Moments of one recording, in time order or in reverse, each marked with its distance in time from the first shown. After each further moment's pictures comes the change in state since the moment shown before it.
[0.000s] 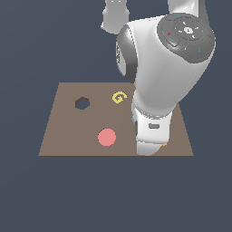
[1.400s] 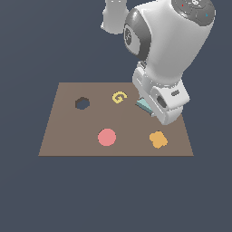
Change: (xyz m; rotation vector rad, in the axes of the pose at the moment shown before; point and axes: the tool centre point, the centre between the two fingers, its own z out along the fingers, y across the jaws) arm 0.027 -0.083 0.003 0.001 0.000 -0.531
